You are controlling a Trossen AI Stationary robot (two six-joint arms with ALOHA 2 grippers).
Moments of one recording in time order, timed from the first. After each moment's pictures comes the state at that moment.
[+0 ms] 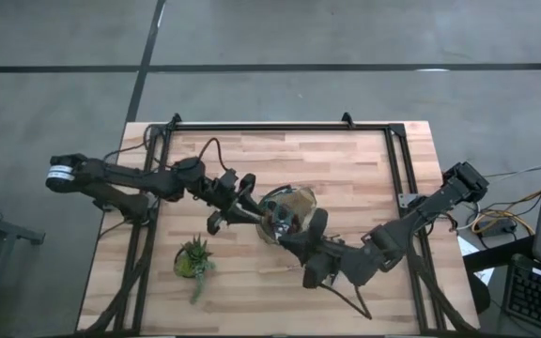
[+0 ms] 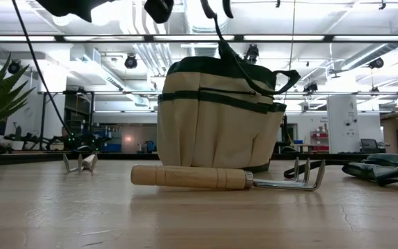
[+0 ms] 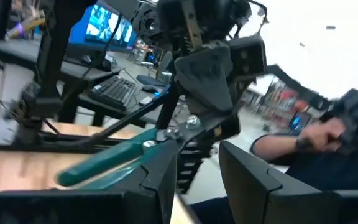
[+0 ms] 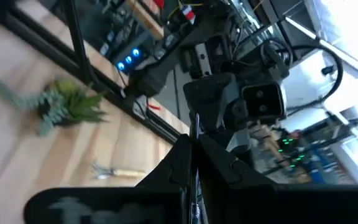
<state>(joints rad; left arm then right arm) 0.00 1.22 0.76 0.60 0.50 -0.37 0.60 1.61 1.39 -0.04 0.88 -0.61</state>
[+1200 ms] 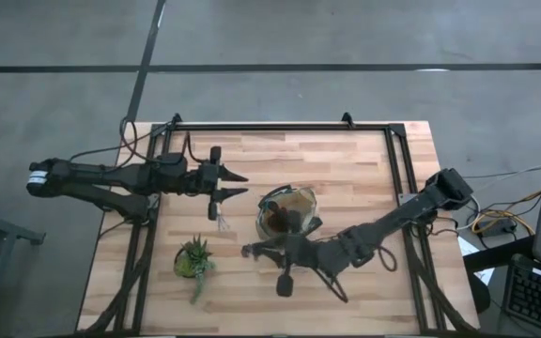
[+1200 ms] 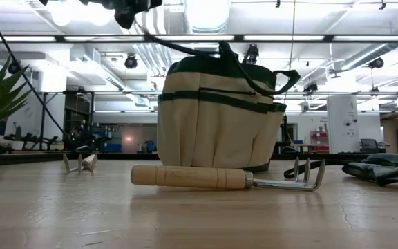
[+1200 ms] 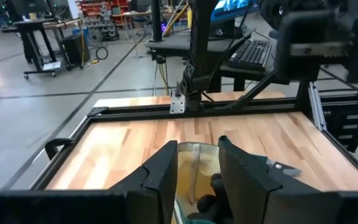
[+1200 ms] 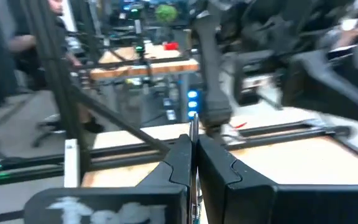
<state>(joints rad) 0.00 0.95 0.76 0.08 -0.03 0.07 0.50 1.77 1.38 0.30 0.63 0.16</state>
